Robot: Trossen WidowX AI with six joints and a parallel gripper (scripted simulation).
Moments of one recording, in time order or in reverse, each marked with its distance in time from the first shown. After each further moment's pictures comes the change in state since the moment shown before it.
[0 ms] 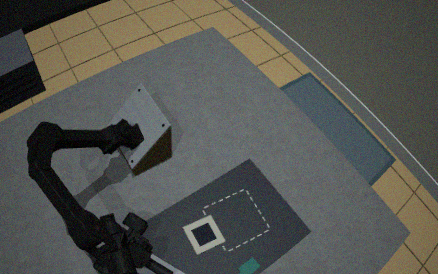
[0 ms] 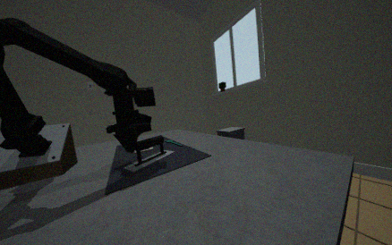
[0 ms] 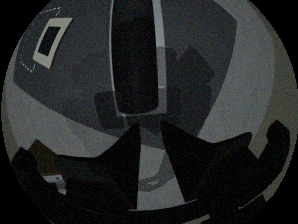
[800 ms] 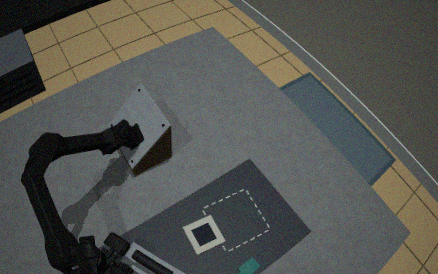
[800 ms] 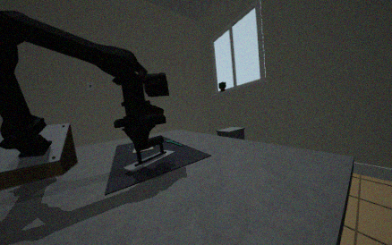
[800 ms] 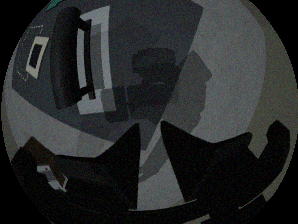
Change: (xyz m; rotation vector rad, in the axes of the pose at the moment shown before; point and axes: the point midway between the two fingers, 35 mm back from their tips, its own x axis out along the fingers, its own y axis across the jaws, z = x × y) arm -0.022 -0.079 -0.006 0.019 -0.002 -0.020
